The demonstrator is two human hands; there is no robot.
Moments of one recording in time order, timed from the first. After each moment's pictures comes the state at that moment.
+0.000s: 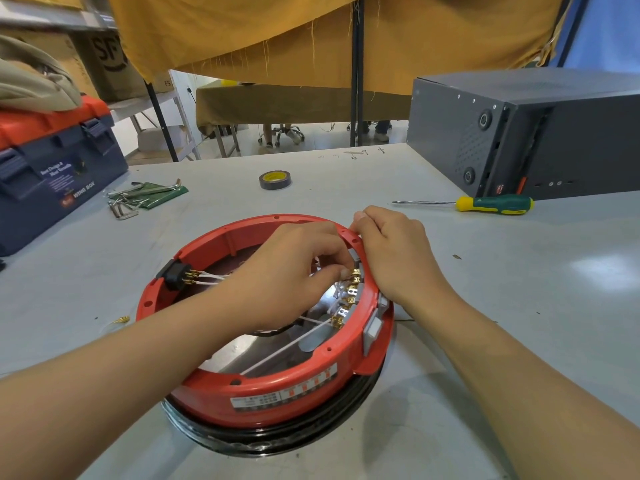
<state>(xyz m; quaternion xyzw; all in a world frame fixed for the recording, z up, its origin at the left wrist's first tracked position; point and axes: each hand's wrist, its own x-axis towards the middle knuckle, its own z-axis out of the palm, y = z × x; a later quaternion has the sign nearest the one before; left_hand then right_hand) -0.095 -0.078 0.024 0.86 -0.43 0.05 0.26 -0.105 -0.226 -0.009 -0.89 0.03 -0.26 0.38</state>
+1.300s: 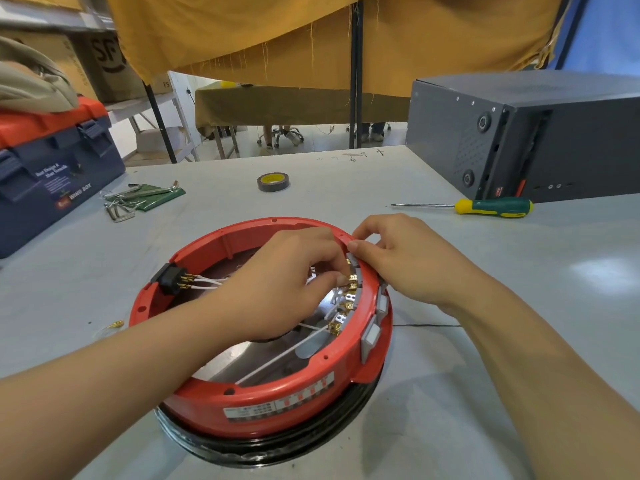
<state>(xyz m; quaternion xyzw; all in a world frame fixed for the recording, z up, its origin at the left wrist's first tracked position) -0.093 -0.076 0.020 0.86 -0.44 0.06 0.25 -0.114 -0.246 0.011 -0.93 -0.02 -0.09 0.34</state>
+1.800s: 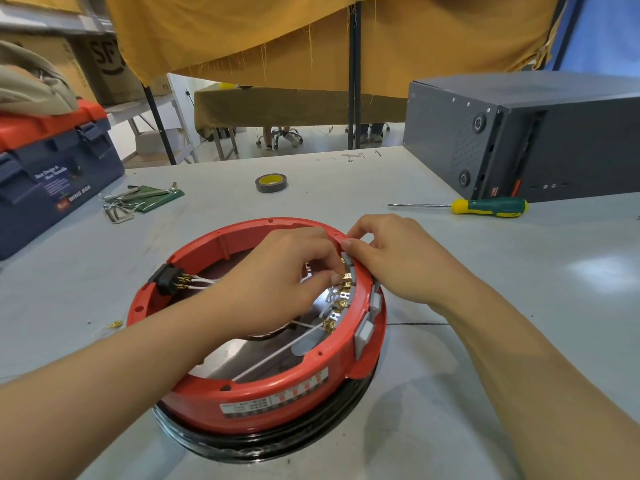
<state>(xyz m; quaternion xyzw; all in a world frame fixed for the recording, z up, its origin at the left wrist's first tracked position) -0.092 -0.075 0.020 0.86 -0.43 0.05 0.26 -0.114 -0.244 0.010 -0.93 -0.01 -0.10 0.34</state>
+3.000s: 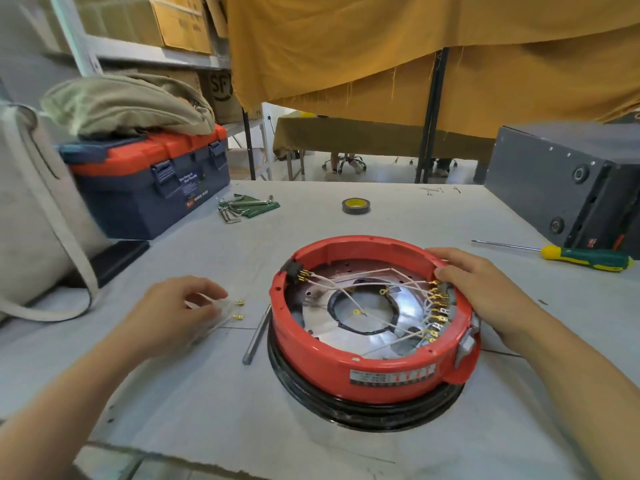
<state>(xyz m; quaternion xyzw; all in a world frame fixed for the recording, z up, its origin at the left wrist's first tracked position) -0.102 0.140 -0.013 0.95 -0.01 0.08 0.30 -0.111 -0.229 -0.004 -0.84 0.01 -0.05 0.54</state>
